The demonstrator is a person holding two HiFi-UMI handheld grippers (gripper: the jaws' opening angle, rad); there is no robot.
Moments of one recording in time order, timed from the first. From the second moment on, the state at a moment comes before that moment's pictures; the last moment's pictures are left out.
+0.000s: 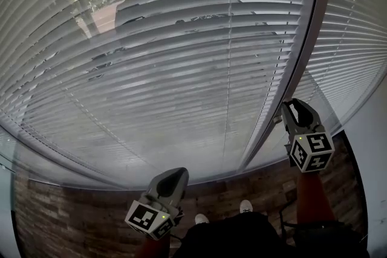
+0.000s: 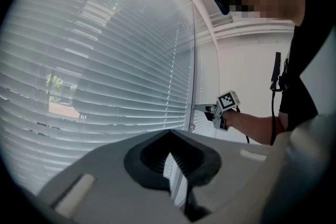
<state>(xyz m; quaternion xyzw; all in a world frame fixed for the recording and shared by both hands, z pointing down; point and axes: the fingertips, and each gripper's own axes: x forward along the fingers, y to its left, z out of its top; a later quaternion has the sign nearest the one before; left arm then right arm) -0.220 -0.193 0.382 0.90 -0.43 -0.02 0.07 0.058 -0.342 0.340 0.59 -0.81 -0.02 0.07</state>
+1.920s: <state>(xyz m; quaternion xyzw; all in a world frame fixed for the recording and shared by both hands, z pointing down) -0.210 -0.203 0.396 0.90 -0.43 -0.01 0.08 0.059 -0.345 0.350 0.57 -0.82 0.01 0.03</state>
